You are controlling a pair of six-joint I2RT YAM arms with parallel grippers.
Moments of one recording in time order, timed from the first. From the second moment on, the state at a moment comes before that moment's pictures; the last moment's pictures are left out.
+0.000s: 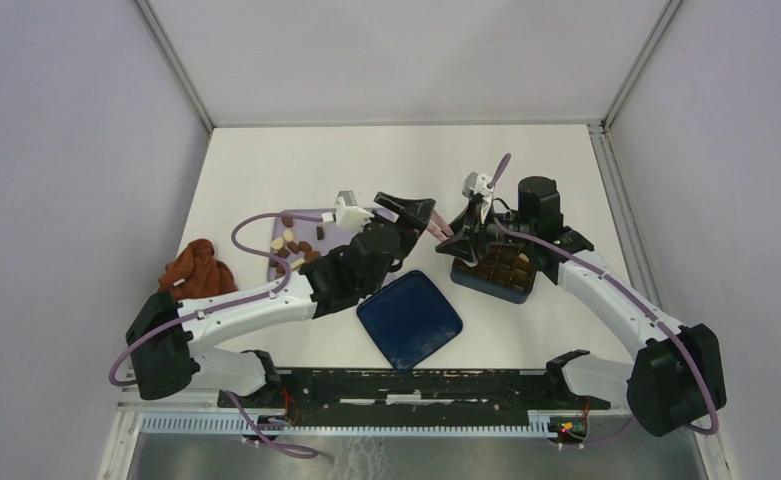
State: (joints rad) left arm -1.06 1.30 0.92 0.09 -0.71 -1.47; right arm 0.37 1.19 0.81 -0.02 -0.94 -0.19
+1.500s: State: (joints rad) left arm -0.91 1.36 0.86 0.24 -0.41 -1.44; right arm 0.37 1.20 0.81 -0.06 -0.99 -0.25
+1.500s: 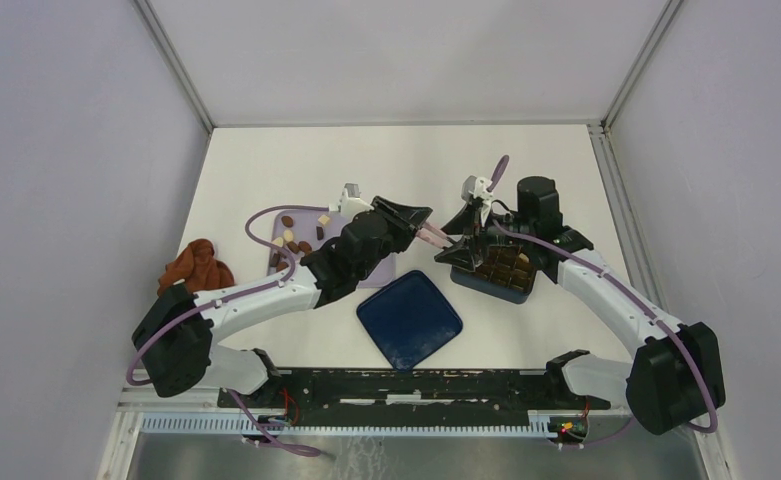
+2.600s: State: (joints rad) left arm -0.90 1.36 0.84 0.32 -0.35 -1.49; right arm 0.36 1.21 0.81 -0.05 -1.01 -0.22
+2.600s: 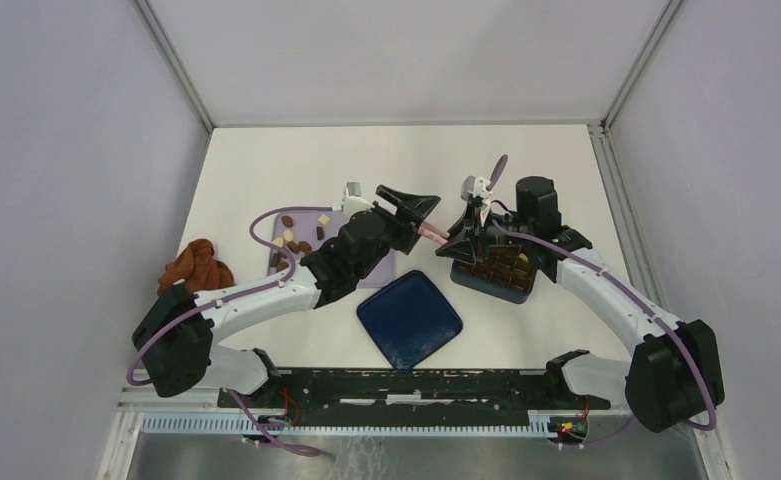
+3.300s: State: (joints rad) left arm -0.90 1.07 0.94 -0.15 -0.49 -1.03; right arm 0.37 1.21 0.84 -0.18 -0.91 -0.34
